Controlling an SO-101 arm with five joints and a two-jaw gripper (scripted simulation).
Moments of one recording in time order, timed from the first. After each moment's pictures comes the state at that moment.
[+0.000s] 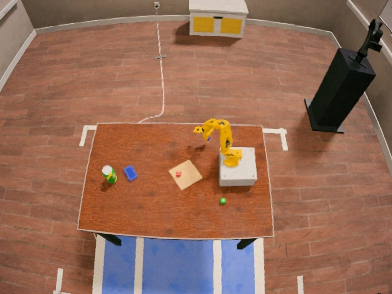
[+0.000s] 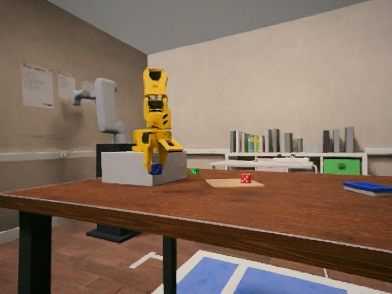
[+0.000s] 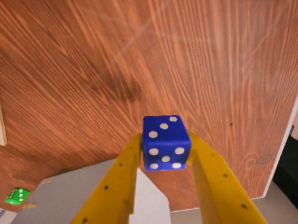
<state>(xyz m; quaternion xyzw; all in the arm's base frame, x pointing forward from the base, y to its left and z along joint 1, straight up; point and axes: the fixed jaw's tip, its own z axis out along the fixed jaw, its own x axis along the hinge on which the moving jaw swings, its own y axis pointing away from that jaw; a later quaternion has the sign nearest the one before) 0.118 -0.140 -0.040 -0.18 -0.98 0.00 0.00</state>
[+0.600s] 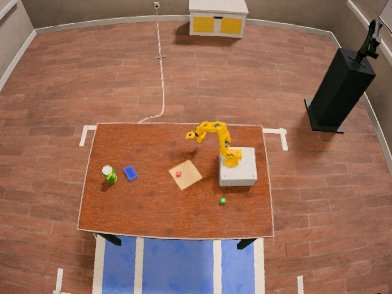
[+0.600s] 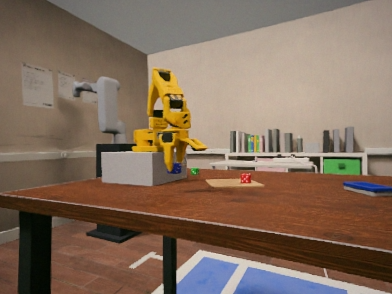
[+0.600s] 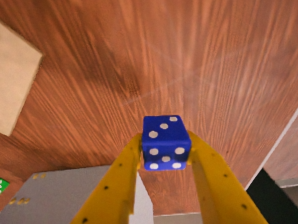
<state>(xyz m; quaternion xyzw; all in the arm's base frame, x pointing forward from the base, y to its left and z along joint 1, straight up) 0.157 -0.113 -0.038 -0.06 -1.00 0.00 0.00</state>
